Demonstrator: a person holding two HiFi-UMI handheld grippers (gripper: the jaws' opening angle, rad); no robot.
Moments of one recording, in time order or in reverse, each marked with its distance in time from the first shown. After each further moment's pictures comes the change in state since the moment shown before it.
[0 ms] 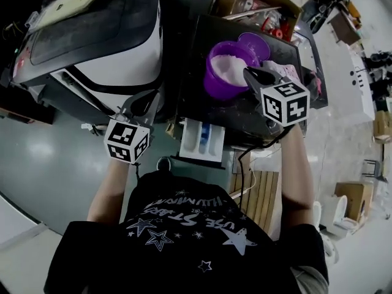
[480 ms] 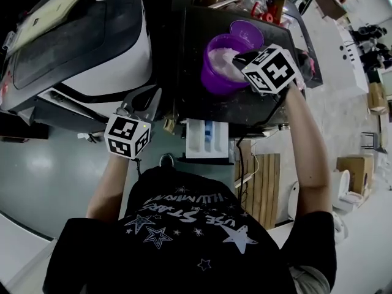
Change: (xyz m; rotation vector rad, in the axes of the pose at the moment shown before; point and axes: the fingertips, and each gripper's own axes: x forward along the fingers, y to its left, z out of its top) left arm 0.038 0.017 -0.011 0.002 0.050 -0.159; right arm 0.053 -0.006 -0.015 -0.247 0.424 0.036
